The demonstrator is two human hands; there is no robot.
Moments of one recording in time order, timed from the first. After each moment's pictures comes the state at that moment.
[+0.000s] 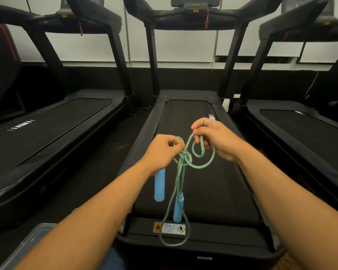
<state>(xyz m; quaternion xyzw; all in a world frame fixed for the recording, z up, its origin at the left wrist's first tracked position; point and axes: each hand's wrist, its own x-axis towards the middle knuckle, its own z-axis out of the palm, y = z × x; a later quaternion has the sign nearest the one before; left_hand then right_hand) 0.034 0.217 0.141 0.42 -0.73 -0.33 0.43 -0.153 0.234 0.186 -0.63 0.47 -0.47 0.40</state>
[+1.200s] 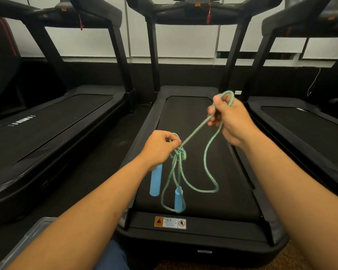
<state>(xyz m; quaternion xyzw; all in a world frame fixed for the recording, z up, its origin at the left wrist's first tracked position) 0.043 0.210 0.136 0.46 -0.70 -0.33 0.44 -0.160 0.236 0.212 -0.55 0.39 -0.64 0.37</state>
